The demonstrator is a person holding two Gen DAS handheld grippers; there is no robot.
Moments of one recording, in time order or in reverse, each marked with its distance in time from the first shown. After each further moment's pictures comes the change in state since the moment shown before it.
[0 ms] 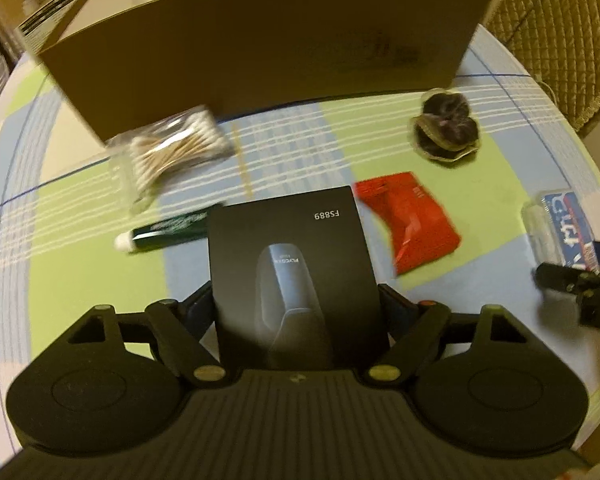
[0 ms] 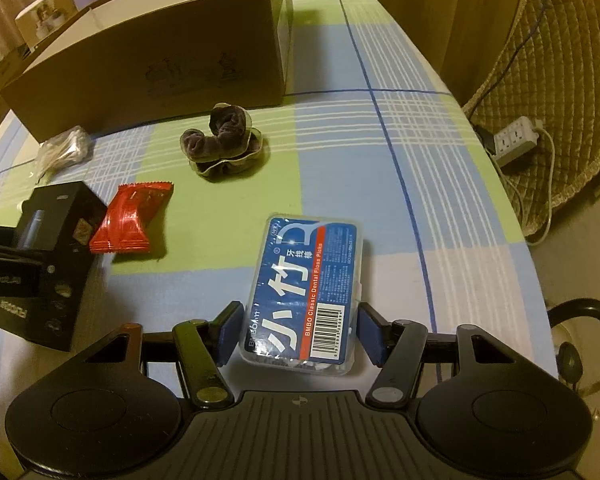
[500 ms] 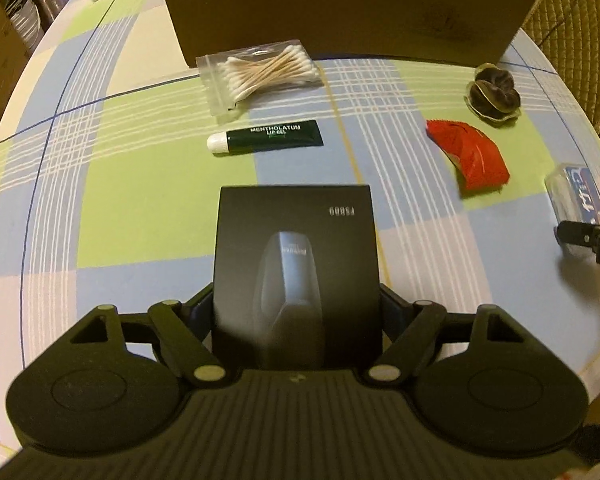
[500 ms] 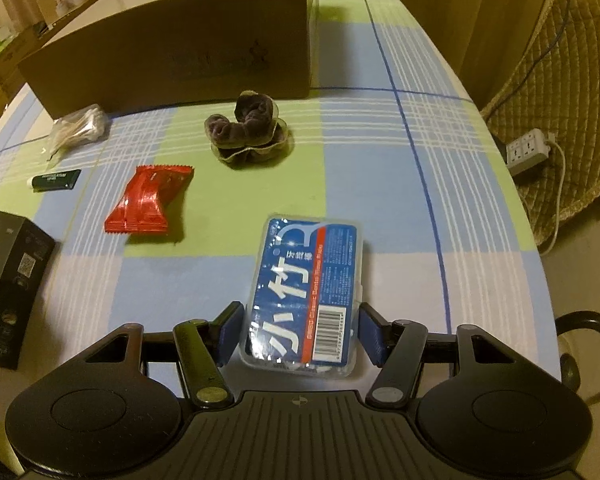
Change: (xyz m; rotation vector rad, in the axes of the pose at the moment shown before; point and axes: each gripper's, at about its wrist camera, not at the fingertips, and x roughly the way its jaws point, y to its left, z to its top) left arm -0.020 0.049 -0.044 -0.103 0.050 0.010; right arm 0.002 0.014 0.000 -0.047 0.014 -0.004
